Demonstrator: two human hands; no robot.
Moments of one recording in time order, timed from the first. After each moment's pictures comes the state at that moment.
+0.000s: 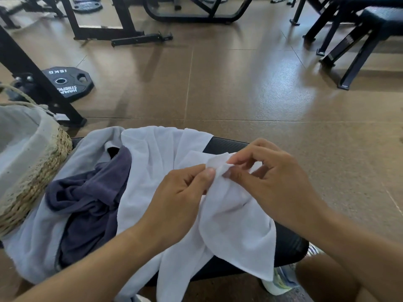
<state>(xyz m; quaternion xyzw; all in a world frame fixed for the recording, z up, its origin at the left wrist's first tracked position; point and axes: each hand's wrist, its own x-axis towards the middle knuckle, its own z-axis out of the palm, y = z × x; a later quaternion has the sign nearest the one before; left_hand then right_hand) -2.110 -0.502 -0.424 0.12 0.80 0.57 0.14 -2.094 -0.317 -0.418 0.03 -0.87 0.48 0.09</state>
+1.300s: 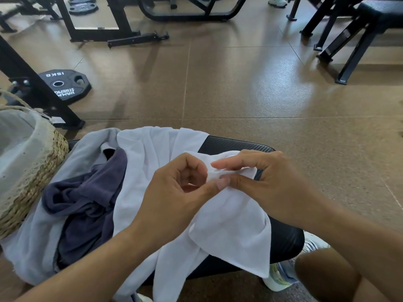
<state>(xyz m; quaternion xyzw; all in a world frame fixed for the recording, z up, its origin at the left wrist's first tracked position) -2.108 -0.497 -0.422 0.11 0.78 0.61 0.07 -2.092 -0.300 -0.417 0.09 -0.87 0.49 -0.01</state>
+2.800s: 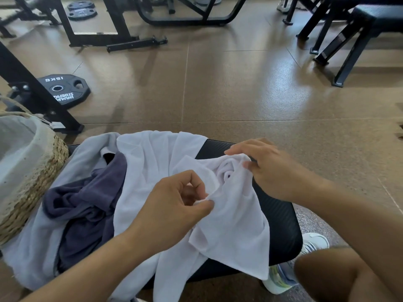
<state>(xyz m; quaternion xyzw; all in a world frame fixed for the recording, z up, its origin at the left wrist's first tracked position) -2.107 -0.510 -0.428 0.12 0.83 0.52 0.16 -2.130 -0.271 -0.435 0.09 -0.96 0.25 -0.06</state>
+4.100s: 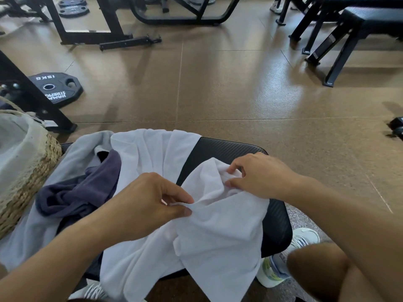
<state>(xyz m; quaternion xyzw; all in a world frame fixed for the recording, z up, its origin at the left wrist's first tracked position) -2.124 -0.538 -0.415 0.20 0.89 0.34 0.23 -2.135 -0.269 -0.460 0.02 -0.98 0.11 -0.14</state>
